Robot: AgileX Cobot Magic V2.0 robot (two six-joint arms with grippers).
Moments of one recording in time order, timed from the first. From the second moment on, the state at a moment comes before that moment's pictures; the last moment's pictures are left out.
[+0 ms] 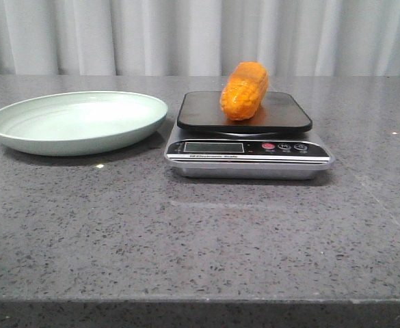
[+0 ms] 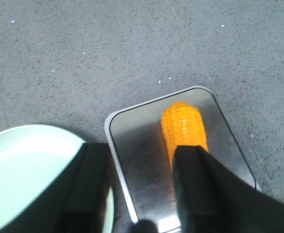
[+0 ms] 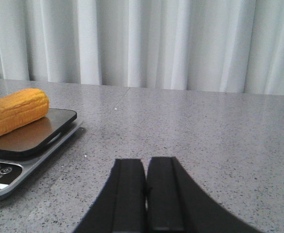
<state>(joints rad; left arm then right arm) -0.70 1.80 -1.97 0.34 1.16 -0.47 0.11 -0.01 0.03 0.06 -0.02 -0.02</state>
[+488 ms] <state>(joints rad) -0.70 1.35 -1.43 0.34 0.88 -0.47 0.11 -0.01 0.03 0.06 -0.02 -0.02</state>
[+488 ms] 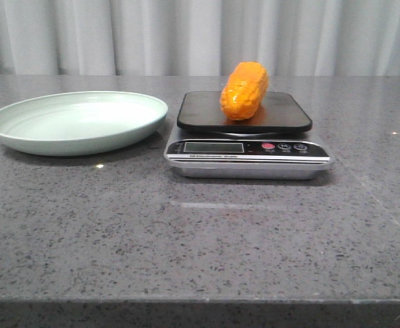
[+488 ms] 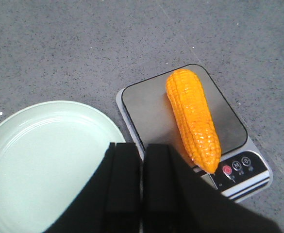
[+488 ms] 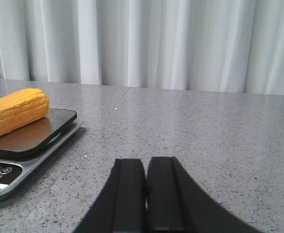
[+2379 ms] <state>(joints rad) -0.70 0.10 -0.40 0.45 0.32 -0.47 0.11 0.50 -0.50 0.08 0.44 -0.02</state>
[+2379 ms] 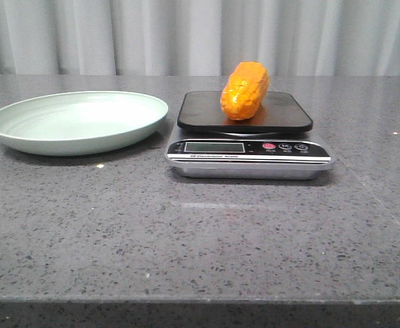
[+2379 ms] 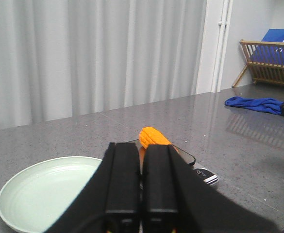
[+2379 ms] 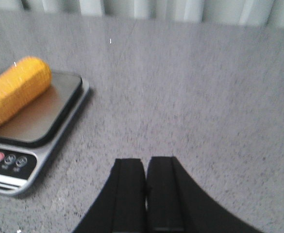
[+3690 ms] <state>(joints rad) -0.70 0.10 -0.40 0.45 0.32 -0.47 0.52 1.37 -1.40 0.06 0.86 0.37</state>
